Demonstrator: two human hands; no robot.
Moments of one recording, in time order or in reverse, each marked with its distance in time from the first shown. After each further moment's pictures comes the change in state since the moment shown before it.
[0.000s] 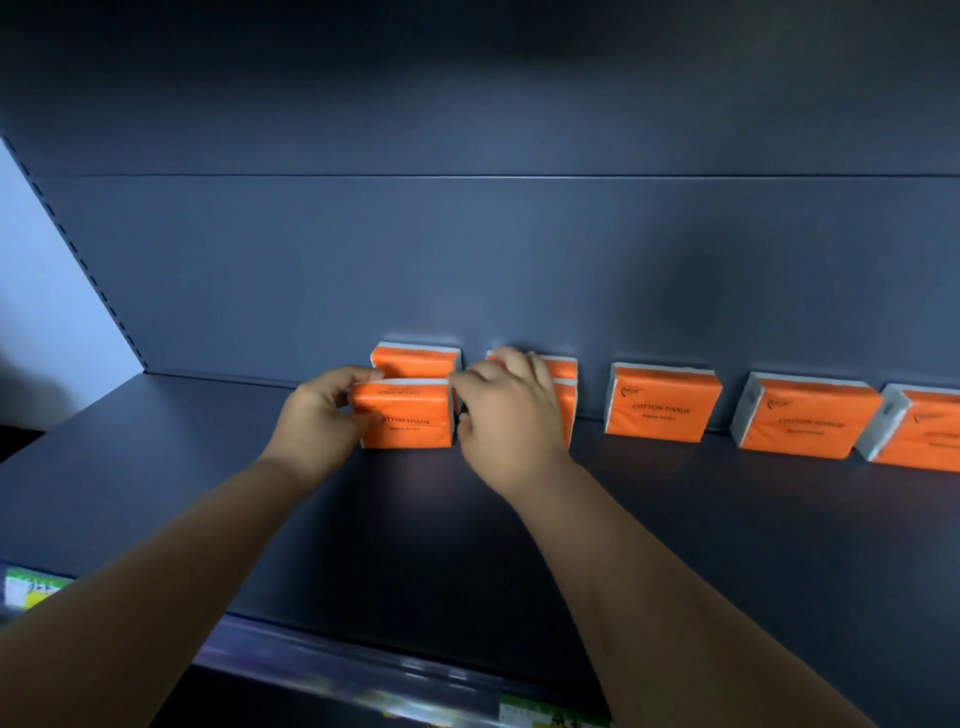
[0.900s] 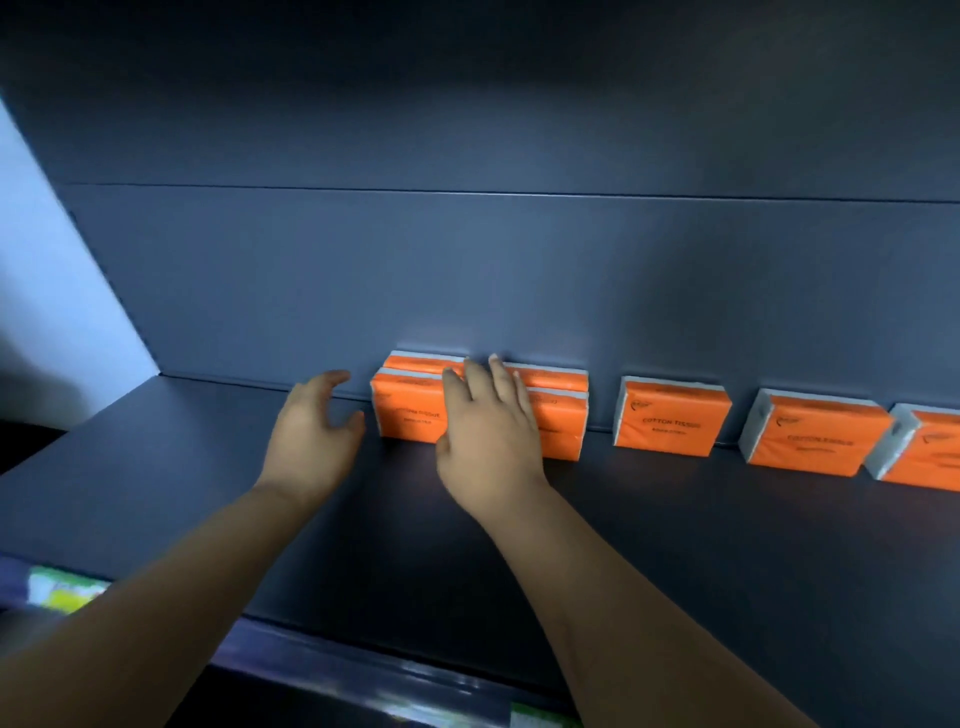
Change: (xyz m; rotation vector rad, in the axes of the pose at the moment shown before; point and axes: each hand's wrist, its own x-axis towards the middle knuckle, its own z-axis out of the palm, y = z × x) left_hand -0.019 0.013 -0.014 0.233 0.158 -0.098; right_hand 0.001 -0.037 -0.002 0.103 -0.136 0.067
